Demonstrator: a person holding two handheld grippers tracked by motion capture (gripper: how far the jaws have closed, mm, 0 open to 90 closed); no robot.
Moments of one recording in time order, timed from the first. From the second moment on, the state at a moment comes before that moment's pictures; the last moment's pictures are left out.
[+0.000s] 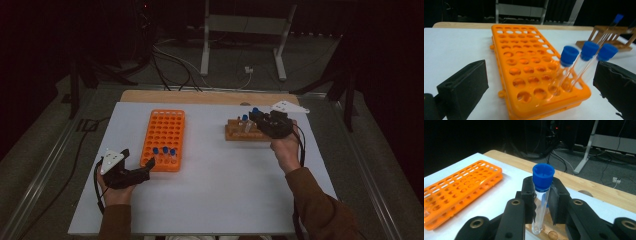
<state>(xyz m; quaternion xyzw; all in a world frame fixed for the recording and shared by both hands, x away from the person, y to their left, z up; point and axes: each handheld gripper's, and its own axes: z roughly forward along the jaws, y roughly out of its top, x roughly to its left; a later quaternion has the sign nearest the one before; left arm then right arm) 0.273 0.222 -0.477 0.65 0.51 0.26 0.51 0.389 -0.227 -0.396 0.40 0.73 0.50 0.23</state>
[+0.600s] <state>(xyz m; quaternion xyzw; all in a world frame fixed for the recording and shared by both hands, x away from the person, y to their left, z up) 0.270 0.191 -0.446 0.65 0.48 0.26 0.53 0.373 -0.215 -0.399 0.38 0.75 0.50 0.20</state>
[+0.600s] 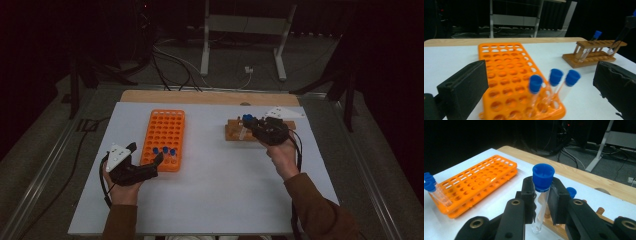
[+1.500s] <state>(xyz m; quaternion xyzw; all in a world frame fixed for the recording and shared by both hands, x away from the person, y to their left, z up) 0.294 0.081 -0.424 0.71 0.38 0.22 0.55 0.357 -0.181 -0.391 0.34 0.79 0.49 0.15</state>
